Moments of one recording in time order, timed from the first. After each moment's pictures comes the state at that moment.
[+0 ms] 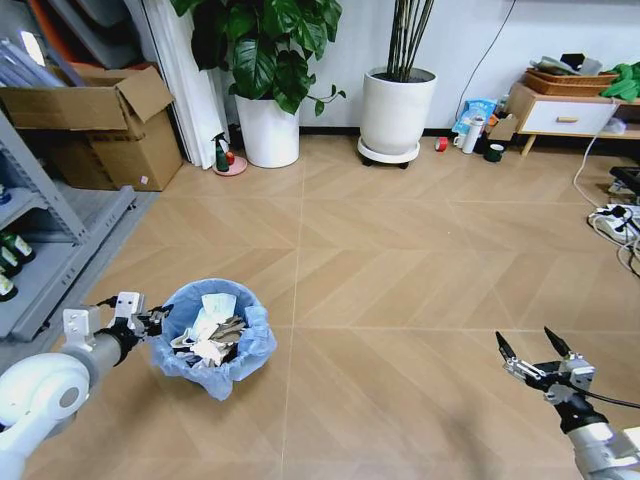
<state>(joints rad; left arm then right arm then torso) 1.44 -0.60 -0.64 -2.01 -1.05 0.48 -0.18 -1.77 1.08 0.88 1.80 0.61 0.38 -0.28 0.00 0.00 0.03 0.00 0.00</state>
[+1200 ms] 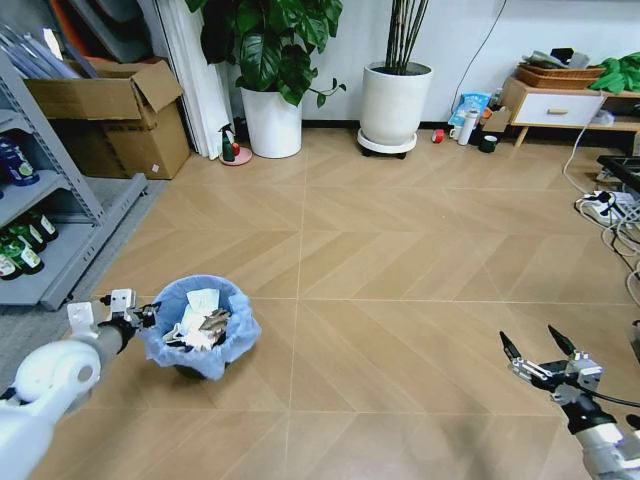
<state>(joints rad) 1.23 -0.67 -0.49 -1.77 -1.06 0.47 -0.23 -1.79 1.05 0.89 1.79 0.64 0.39 -0.32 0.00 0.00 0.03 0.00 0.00</state>
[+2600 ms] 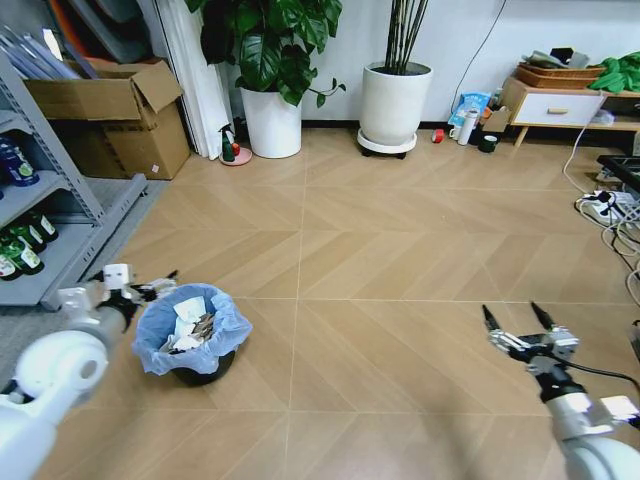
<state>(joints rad) 1.22 -0.72 -0.45 -1.94 -0.97 0.32 -0.33 -1.63 1.05 0.69 1.84 0.61 0.36 -0.15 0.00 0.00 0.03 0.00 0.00</state>
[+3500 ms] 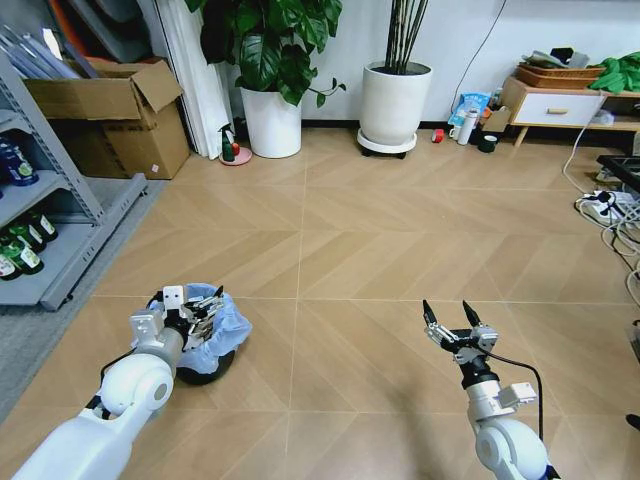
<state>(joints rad) 1.19 -0.87 -0.32 -1.87 -0.80 0.24 -0.34 -1.47 1.22 0.53 1.74 0.56 0.37 -0.15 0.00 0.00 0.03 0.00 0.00</state>
